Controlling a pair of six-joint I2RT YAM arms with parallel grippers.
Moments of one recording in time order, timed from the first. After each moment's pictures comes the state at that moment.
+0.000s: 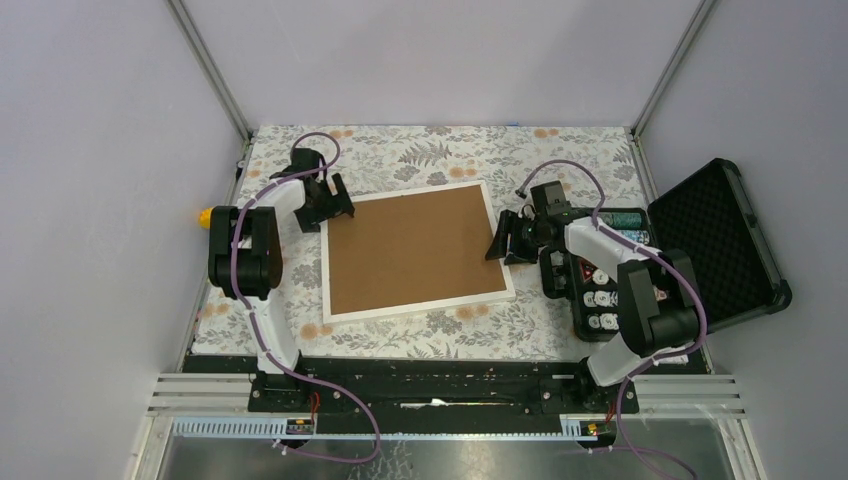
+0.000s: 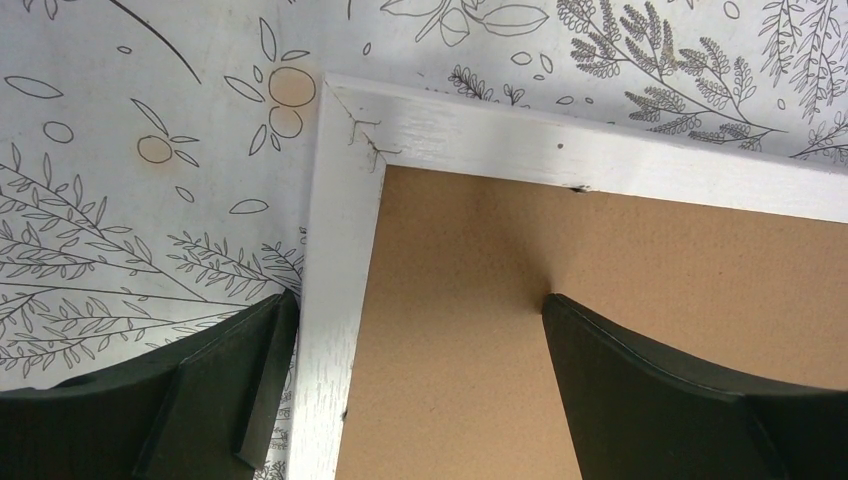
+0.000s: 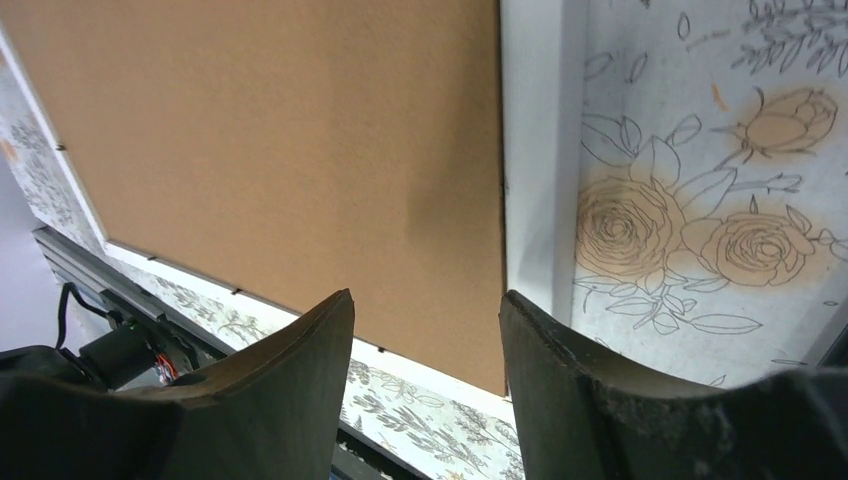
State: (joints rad) left arm -0.03 1.96 1.35 -0.50 0.08 -0.46; right arm 0.27 1.58 0.95 -0.41 -0.44 0.44
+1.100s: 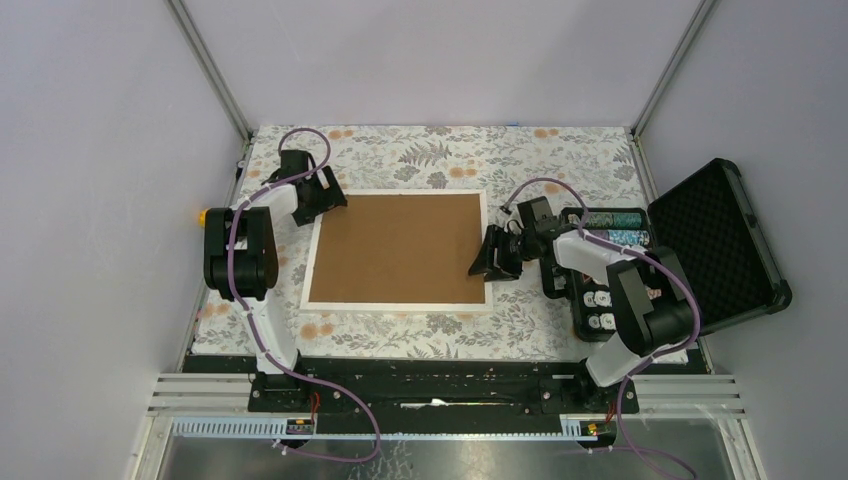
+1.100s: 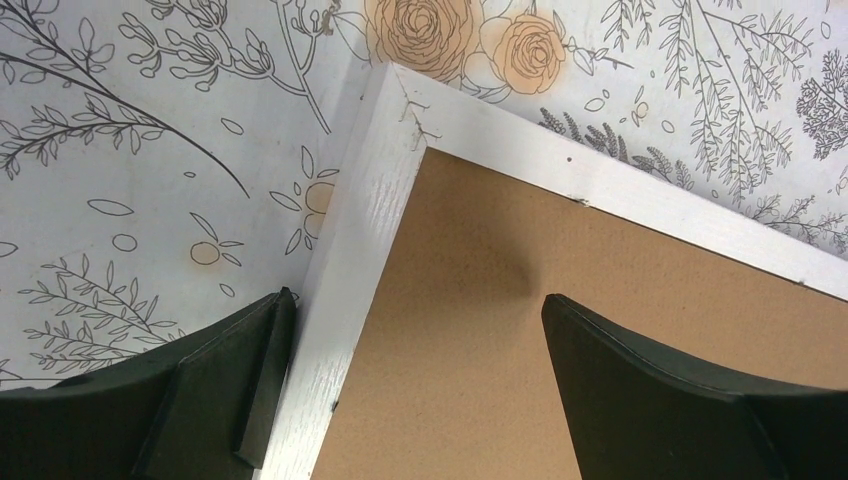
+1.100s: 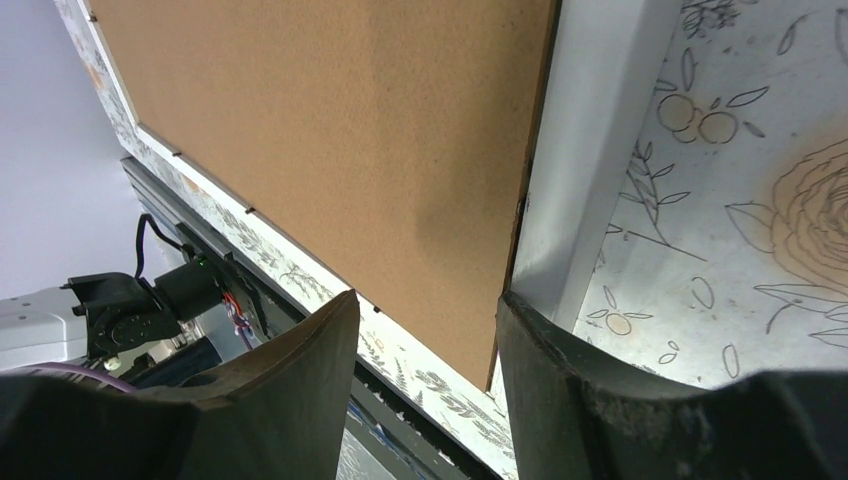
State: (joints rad) left arm 0.01 1.95 1.29 -0.30 0.12 -0.46; right arm 0.35 1.61 0.83 -0.25 -0.60 0.58
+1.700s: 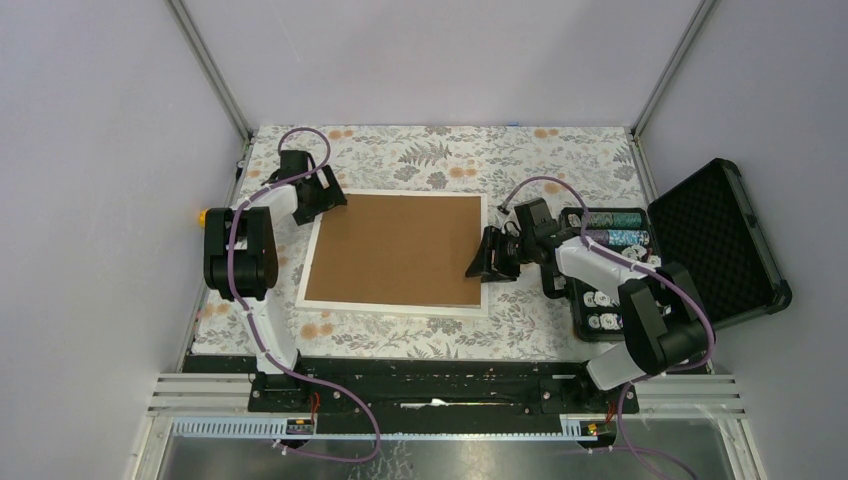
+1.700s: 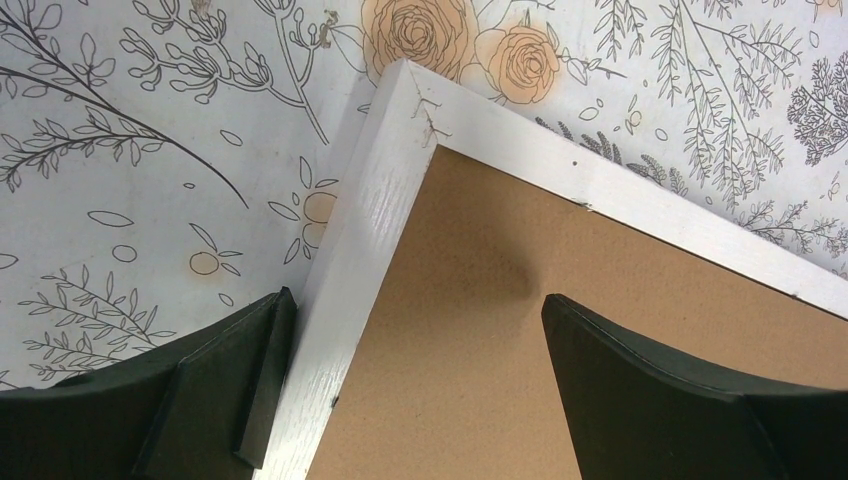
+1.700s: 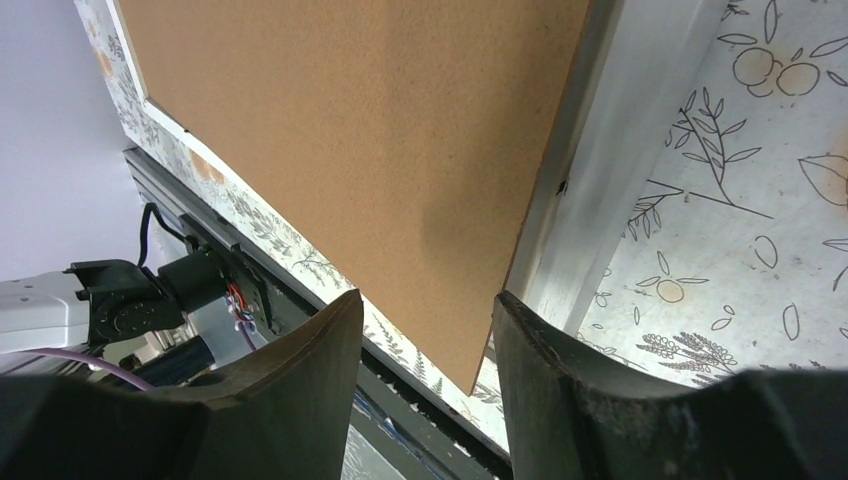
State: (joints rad) left arm 0.02 1.95 1.28 -0.27 0.12 -0.46; right arm 0.41 1.50 0.81 -0.27 -0.56 0.61
